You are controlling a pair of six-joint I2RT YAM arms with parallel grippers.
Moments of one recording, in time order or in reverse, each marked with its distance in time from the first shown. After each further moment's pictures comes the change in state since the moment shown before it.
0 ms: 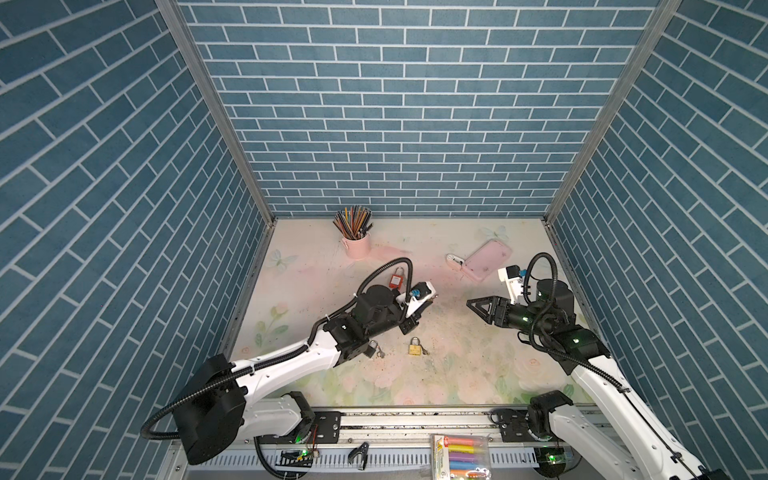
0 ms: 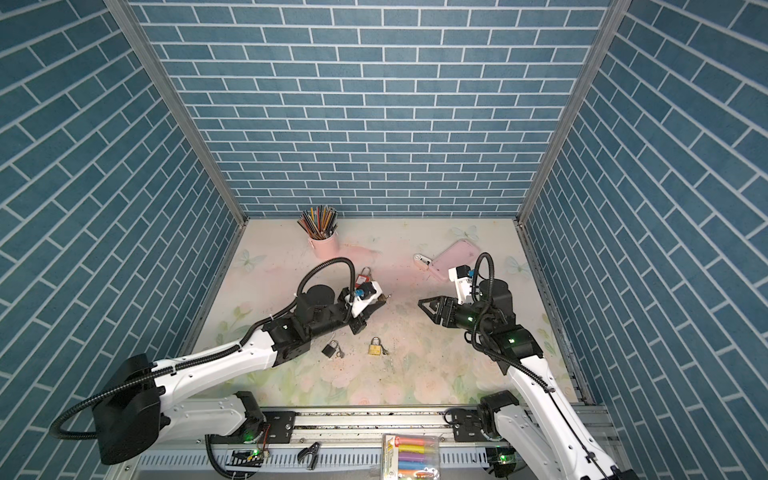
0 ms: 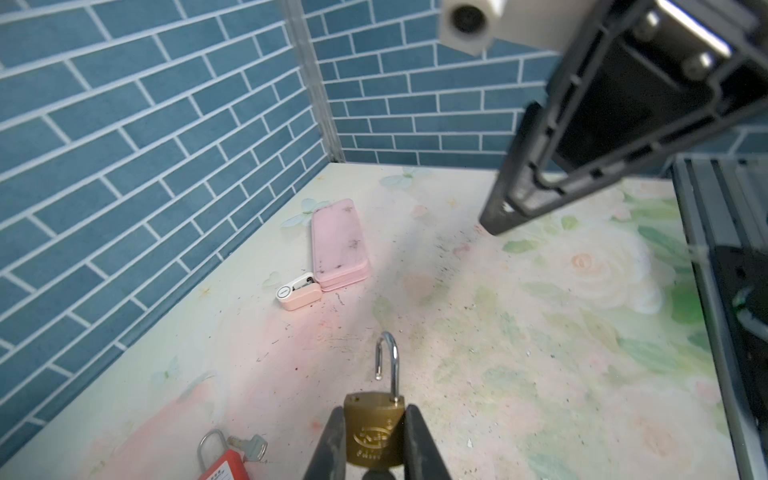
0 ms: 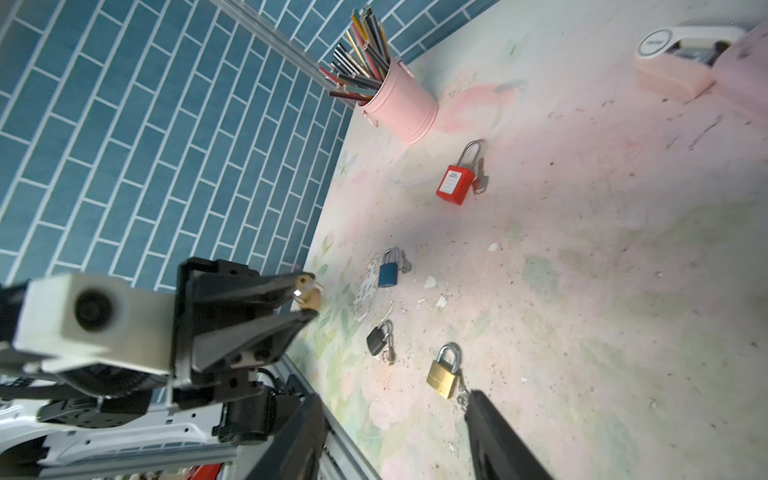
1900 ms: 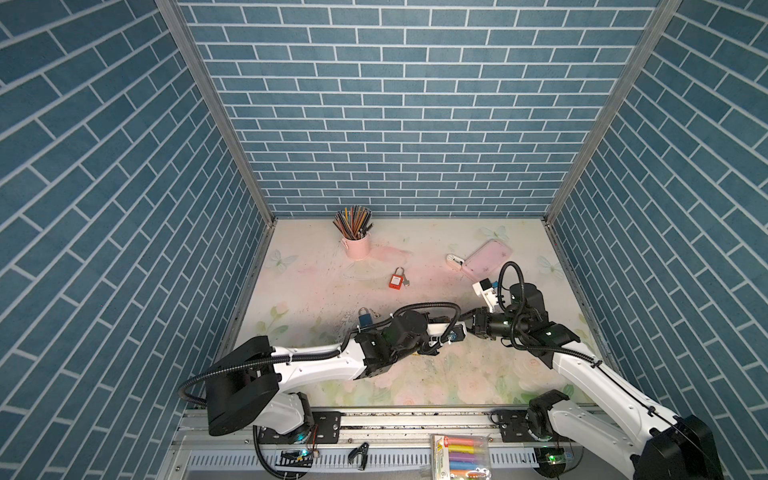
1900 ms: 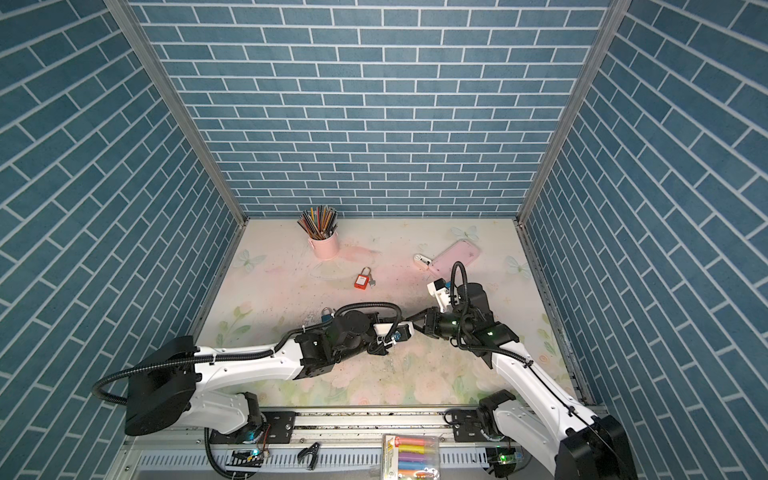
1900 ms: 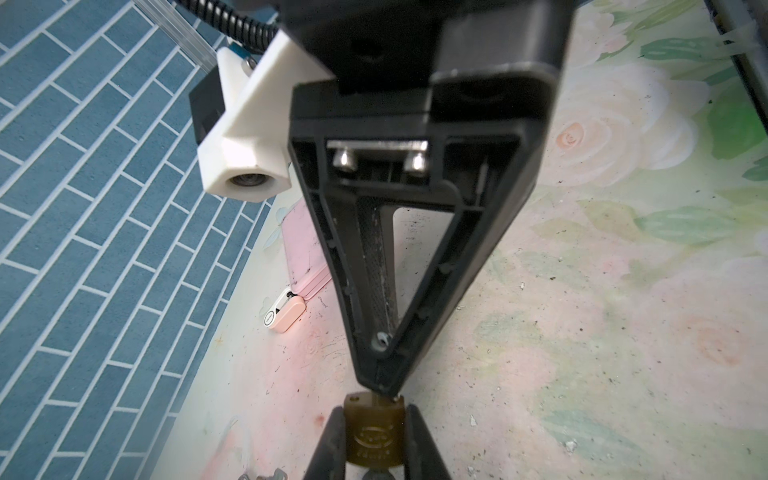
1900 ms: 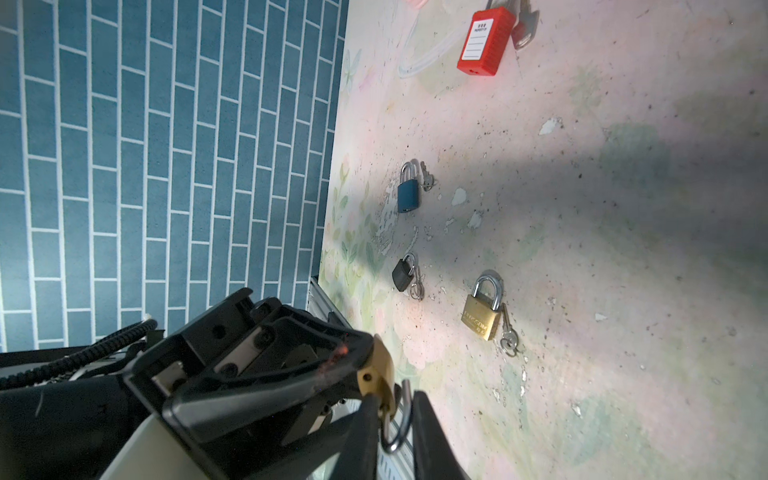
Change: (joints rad) left arm -0.193 0.165 0.026 0.051 -0.215 0.251; right arm 0.118 0.182 -0.109 0.160 -0.101 0.145
